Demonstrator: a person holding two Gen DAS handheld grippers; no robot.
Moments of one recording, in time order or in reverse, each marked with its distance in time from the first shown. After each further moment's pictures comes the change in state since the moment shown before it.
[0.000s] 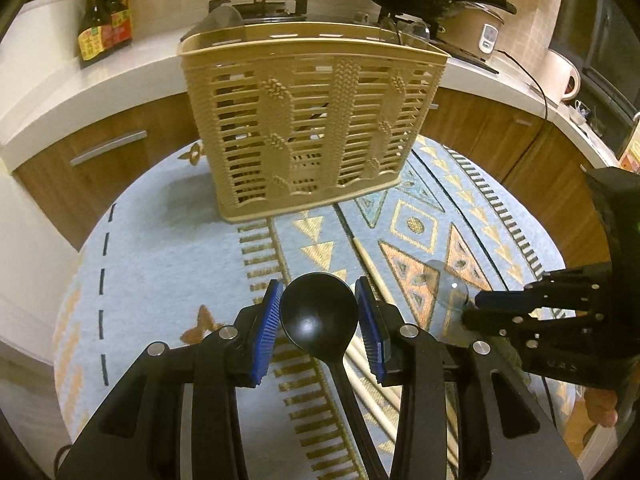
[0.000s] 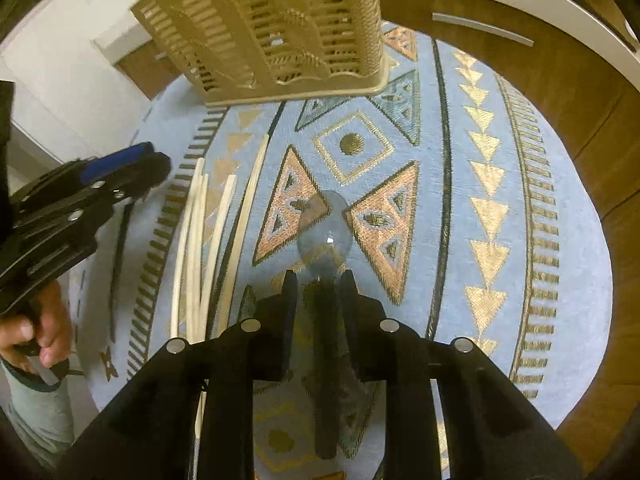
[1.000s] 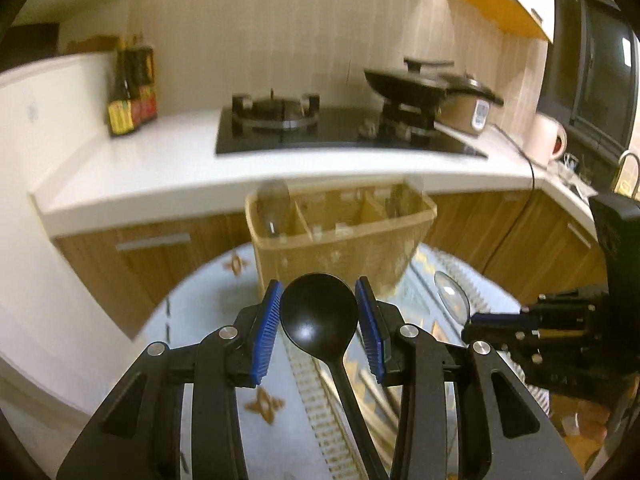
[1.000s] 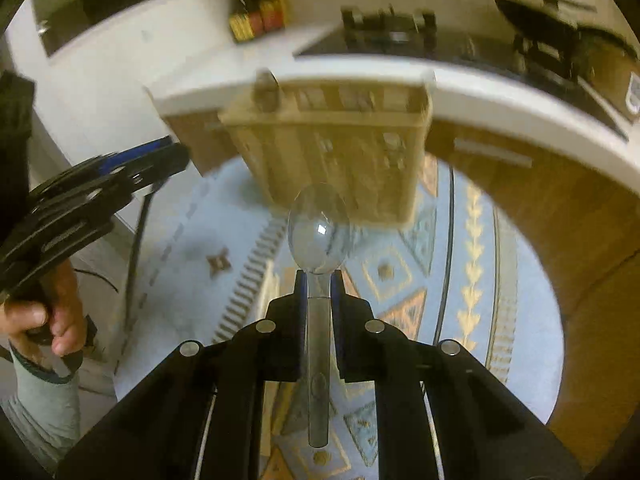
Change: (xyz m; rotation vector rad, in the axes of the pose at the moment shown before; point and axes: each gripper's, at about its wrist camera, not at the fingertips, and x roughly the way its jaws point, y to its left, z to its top) left arm -0.101 0.019 0.056 -0.004 -0.283 0.017; right arm -0.109 0.042 0.051 -0.118 -0.278 0.016
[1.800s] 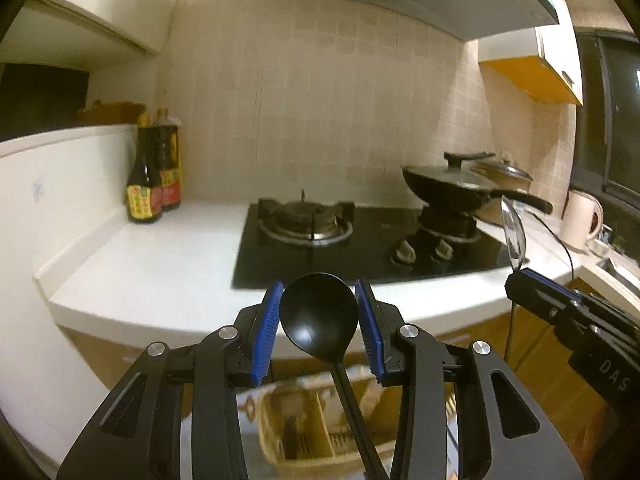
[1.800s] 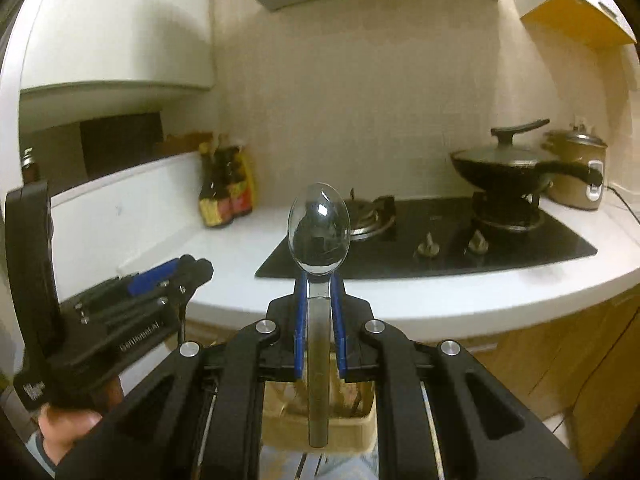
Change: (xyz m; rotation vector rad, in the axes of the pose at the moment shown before) left arm 0.044 -0.005 0.104 -0.053 -0.300 0.116; right arm -0.044 -0.031 0.109 0.065 -0.601 -0.105
